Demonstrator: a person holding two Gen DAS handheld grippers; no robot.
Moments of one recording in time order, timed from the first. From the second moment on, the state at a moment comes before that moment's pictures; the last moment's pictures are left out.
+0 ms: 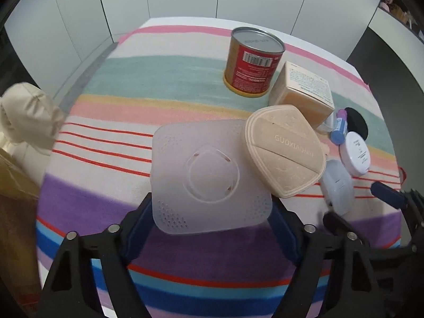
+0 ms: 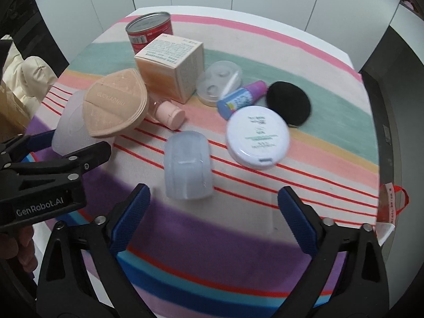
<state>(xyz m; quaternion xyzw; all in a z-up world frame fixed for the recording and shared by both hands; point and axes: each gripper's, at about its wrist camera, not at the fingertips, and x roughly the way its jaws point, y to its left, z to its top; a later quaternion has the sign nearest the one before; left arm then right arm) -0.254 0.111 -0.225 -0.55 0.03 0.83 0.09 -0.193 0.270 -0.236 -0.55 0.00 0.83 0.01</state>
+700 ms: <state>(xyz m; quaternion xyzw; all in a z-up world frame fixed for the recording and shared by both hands) -0.216 0.084 -0.167 -0.55 0.03 0.83 0.08 -0.174 0.262 -0.200 -0.55 0.03 0.83 0.00</state>
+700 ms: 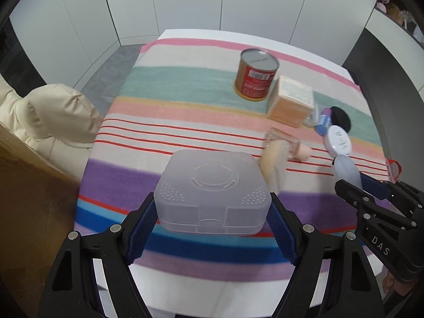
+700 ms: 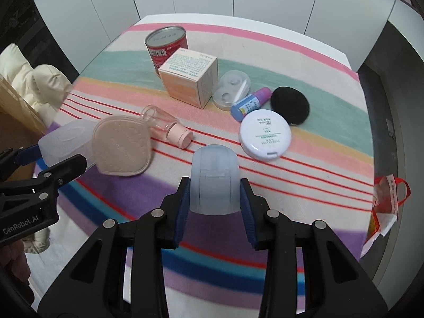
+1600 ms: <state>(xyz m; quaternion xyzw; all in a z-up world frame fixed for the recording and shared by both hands) -0.131 0.058 -0.051 -0.45 0.00 0.89 0.08 -0.102 0.231 -0.066 -0.48 0.02 0.88 0.00</state>
